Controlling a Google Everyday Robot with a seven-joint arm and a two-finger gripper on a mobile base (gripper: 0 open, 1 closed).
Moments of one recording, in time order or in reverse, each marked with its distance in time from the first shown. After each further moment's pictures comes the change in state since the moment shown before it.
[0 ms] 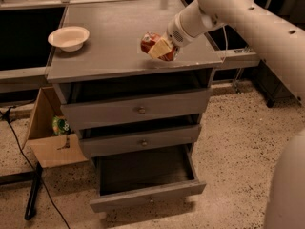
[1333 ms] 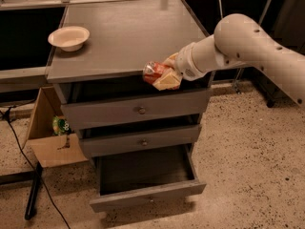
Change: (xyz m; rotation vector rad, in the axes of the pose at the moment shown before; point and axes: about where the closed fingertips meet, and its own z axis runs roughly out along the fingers) arm 0.069 0.069 -0.012 -0.084 -0.087 -0.217
